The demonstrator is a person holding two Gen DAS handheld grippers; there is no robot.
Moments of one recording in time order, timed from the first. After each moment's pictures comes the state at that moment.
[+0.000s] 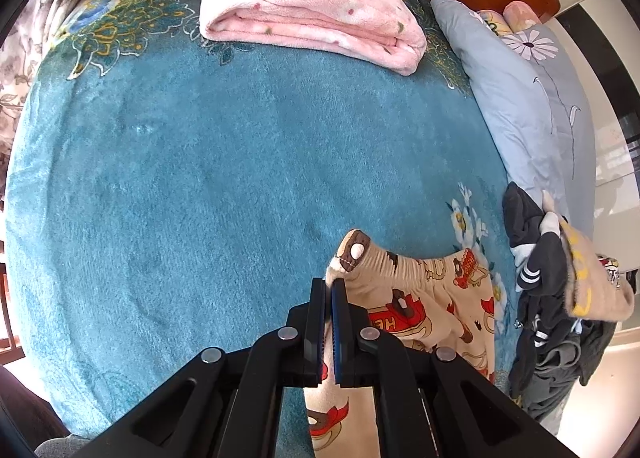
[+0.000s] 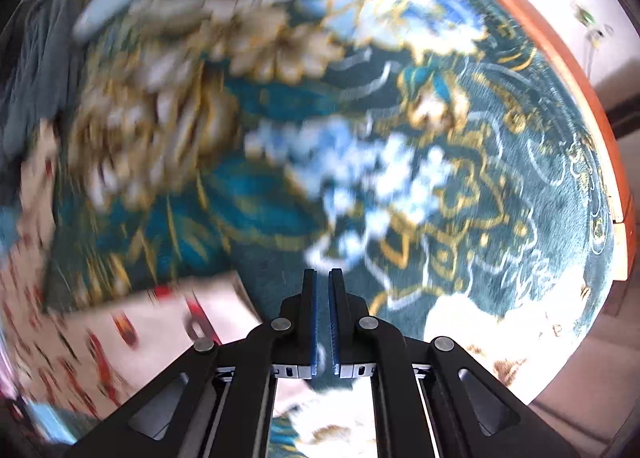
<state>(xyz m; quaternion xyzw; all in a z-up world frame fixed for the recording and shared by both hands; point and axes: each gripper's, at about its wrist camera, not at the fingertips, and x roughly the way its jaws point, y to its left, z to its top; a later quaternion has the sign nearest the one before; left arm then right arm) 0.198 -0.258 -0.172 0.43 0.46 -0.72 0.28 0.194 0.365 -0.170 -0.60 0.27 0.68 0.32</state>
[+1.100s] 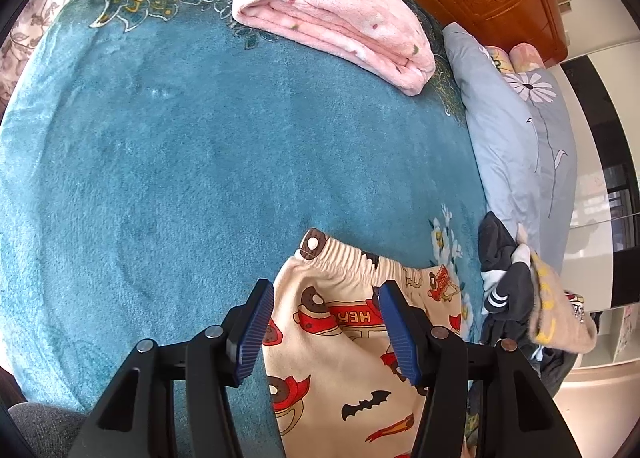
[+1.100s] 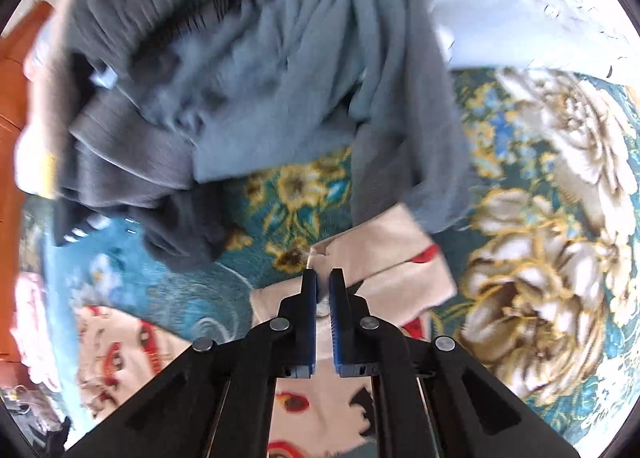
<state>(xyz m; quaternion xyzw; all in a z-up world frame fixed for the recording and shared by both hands) 0.225 -0.261 -0.178 0.36 0.54 -0.71 0.27 -0.138 0.127 -0.132 -0.57 0.21 0.79 0.11</state>
